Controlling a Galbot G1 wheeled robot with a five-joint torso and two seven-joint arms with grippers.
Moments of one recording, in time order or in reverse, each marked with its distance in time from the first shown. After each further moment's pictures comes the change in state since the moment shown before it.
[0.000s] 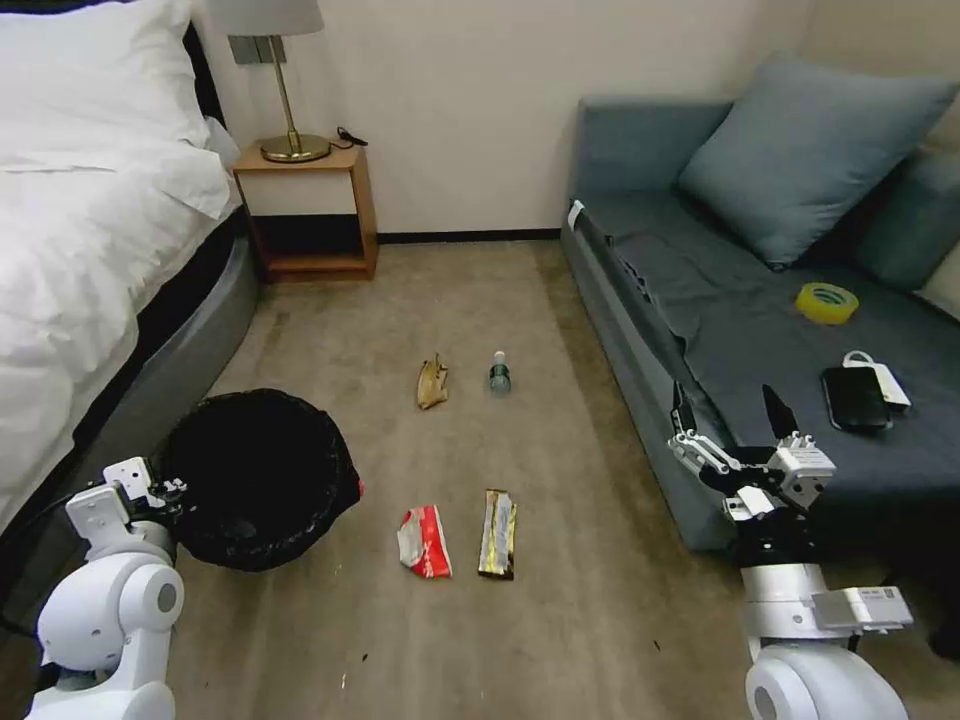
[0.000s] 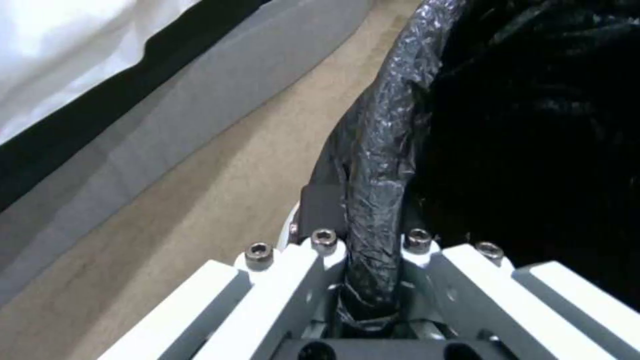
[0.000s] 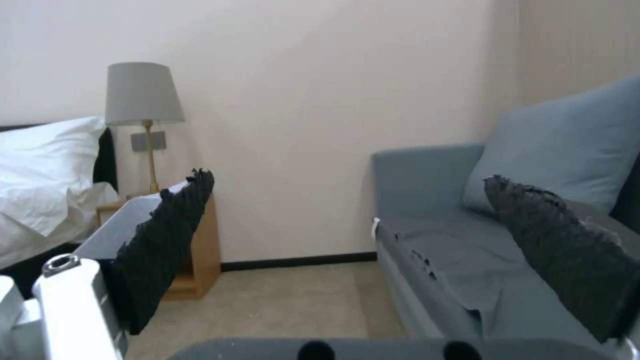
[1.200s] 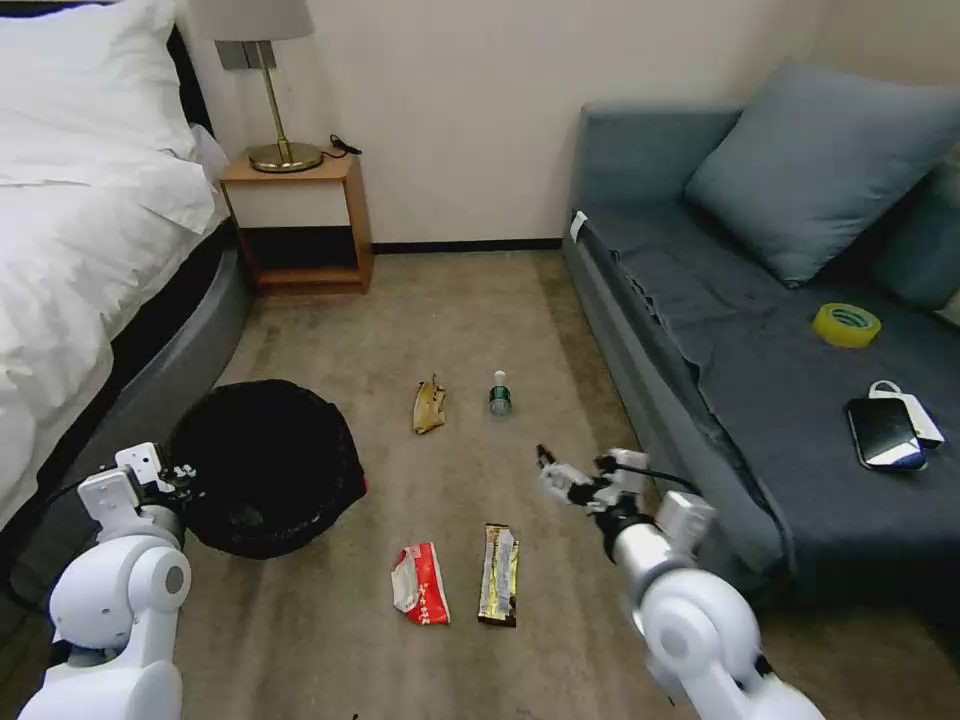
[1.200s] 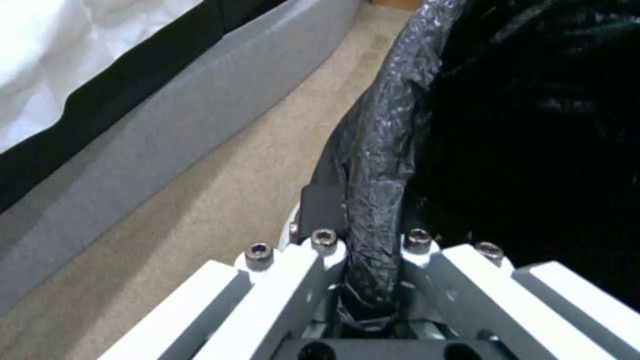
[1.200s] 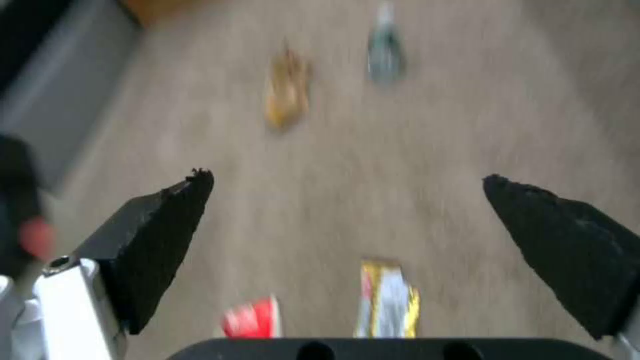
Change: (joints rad) left arm -0.050 0.026 0.019 0.036 0.003 -0.001 0.012; right arm 0.497 -0.257 -0.525 -0.385 0.680 -0.647 0.557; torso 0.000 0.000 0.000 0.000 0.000
